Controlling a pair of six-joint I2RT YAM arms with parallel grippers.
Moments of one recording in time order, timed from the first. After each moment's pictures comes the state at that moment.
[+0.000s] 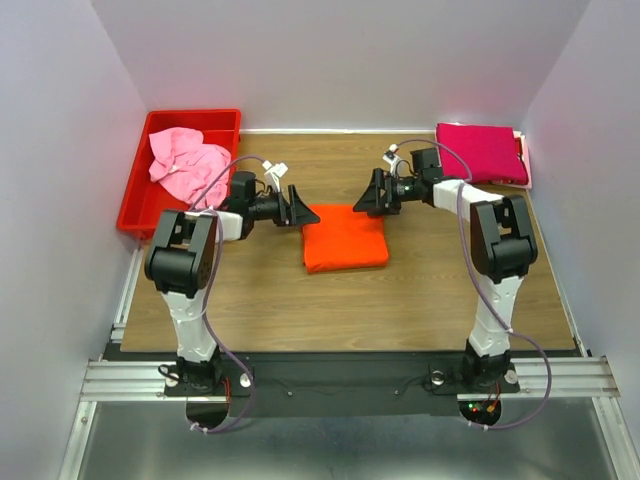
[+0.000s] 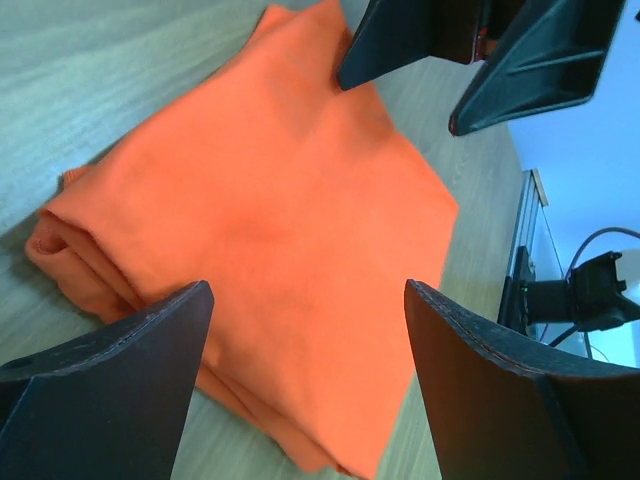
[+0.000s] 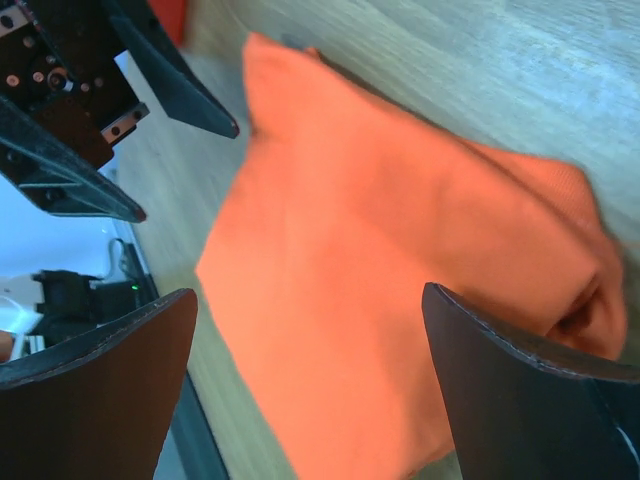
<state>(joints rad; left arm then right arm) -0.22 1.97 1.00 0.46 0.96 -0.48 0.21 2.09 1.42 -0.16 -0.94 0.32</state>
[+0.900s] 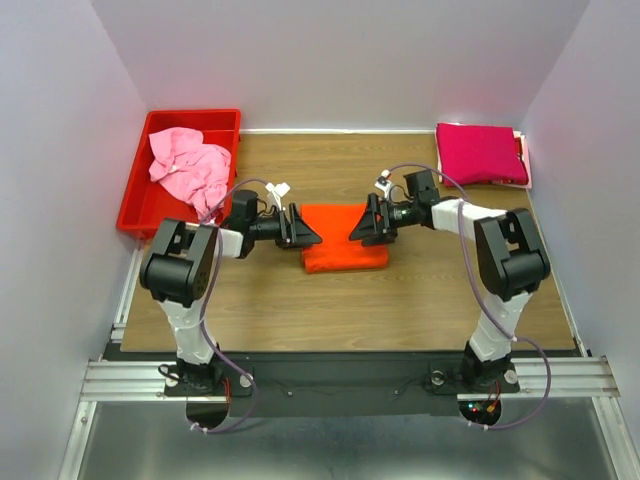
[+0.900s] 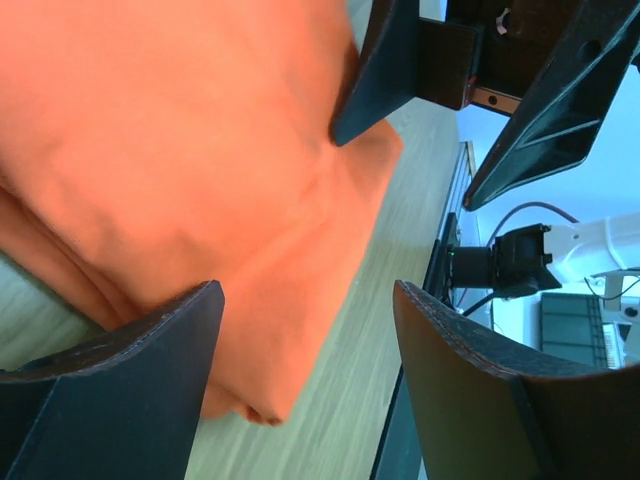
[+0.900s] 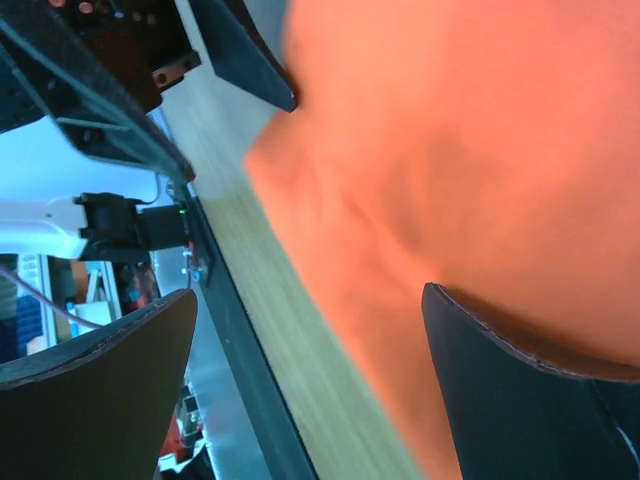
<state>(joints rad) -0.26 1.90 0.81 0.53 1.00 -0.66 0.27 1.93 1.14 -0.15 -1.02 0.38</state>
